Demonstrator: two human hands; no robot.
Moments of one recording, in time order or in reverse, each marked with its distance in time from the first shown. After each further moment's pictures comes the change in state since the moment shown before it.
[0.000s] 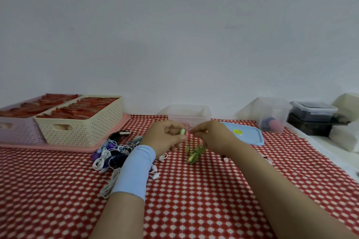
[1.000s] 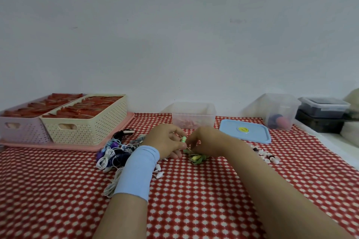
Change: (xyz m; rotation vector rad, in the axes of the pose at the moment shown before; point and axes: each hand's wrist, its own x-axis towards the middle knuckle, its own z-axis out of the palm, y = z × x) left_hand 0.000 -0.005 -0.004 0.243 -0.079 -0.103; right_hand 0.011 -0.009 0.013 -0.276 -0.315 -0.244
